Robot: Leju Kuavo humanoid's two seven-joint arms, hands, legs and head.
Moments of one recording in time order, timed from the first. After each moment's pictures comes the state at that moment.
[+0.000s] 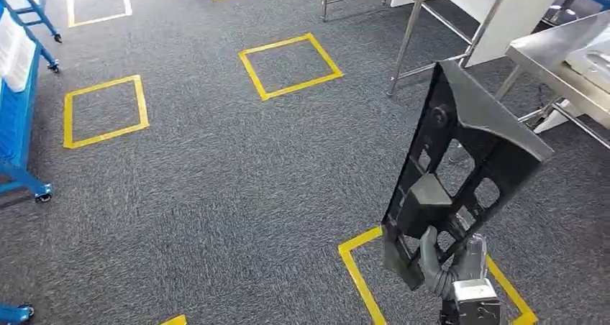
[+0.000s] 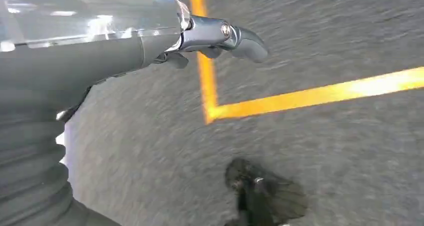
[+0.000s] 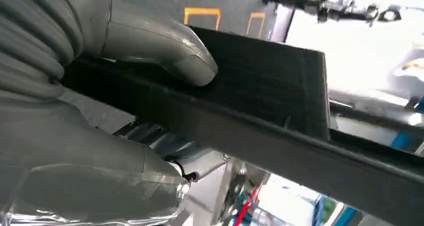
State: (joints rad) left arm -0.03 -0.15 1.24 -0.17 -1.05 0.35 -0.34; right arm 0.32 0.00 0.04 -1.88 0.27 -0.48 -0.69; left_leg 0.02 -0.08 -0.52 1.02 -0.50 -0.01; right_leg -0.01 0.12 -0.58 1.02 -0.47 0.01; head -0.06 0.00
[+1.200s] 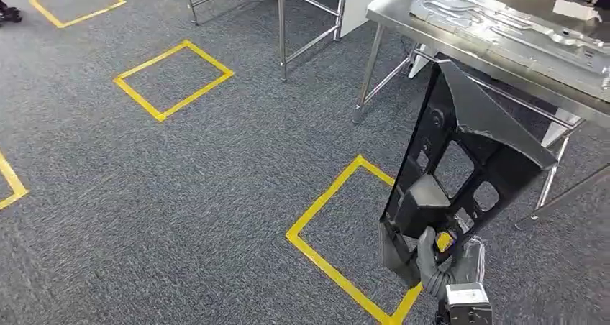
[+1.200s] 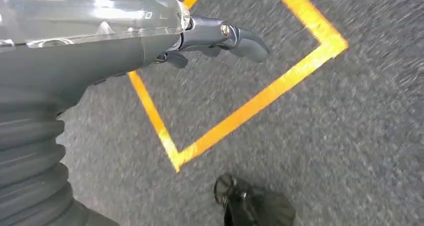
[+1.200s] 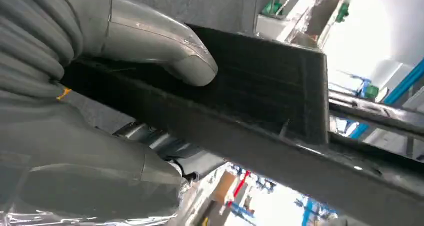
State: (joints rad) left arm -0.06 -0.11 1.19 -0.18 -1.07 0.31 -0.31; right arm 0.31 -0.01 0.07 -1.88 0.32 -0.55 -0.70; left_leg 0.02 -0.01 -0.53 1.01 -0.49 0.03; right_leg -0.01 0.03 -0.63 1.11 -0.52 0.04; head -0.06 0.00
